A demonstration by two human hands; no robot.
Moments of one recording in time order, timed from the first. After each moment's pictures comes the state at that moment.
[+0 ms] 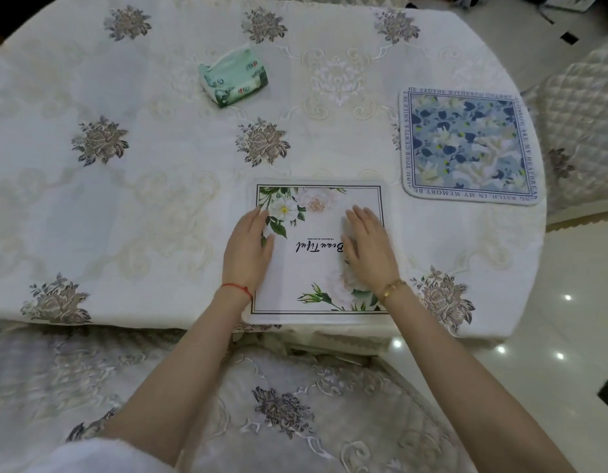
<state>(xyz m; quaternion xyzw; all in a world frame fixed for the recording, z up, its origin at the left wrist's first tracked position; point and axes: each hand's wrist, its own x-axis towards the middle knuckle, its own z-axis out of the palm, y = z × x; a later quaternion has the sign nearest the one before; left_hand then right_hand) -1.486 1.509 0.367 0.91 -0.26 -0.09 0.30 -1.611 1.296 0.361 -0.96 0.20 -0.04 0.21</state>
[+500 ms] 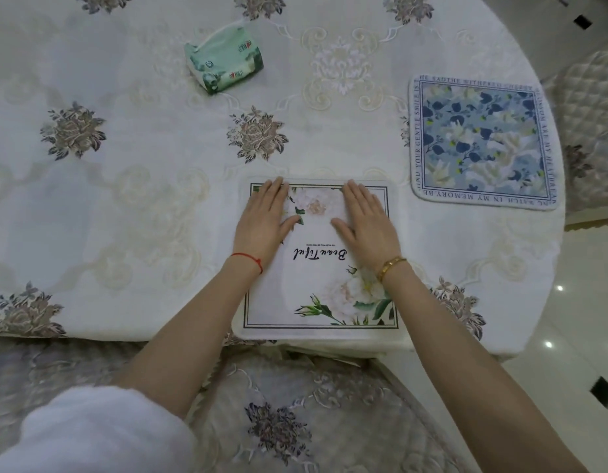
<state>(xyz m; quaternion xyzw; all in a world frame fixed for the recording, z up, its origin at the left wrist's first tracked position) -1.432 1.453 0.332 0.90 -0.38 -0.10 0.16 -1.560 1.262 0.339 -0.97 0.16 0.04 0.16</state>
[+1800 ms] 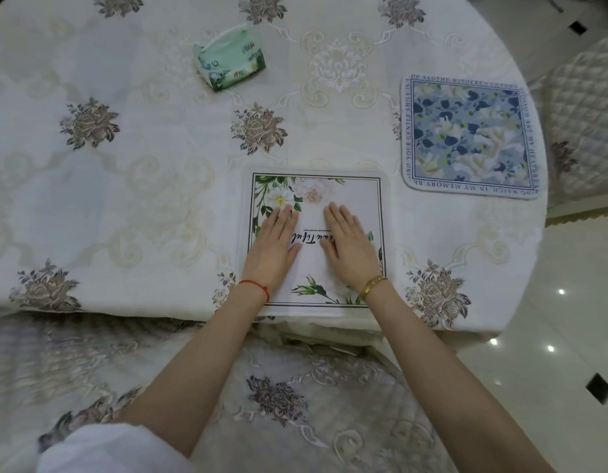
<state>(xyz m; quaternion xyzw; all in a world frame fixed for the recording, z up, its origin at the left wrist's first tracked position) -1.510 1.479 0.340 0.90 -0.38 -0.14 0.14 -1.604 1.316 0.346 -0.97 0.14 0.05 0.21</state>
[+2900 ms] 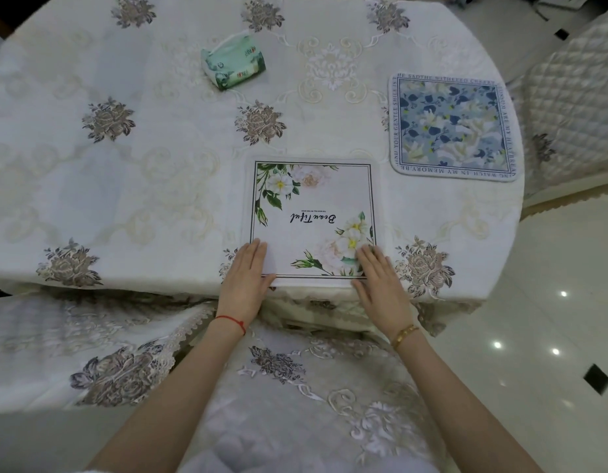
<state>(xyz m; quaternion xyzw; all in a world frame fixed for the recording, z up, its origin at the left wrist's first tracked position) -1.589 1.568 0.363 0.93 -0.32 -0.14 0.14 -1.749 1.338 0.358 -0.96 0.20 0.04 0.19</state>
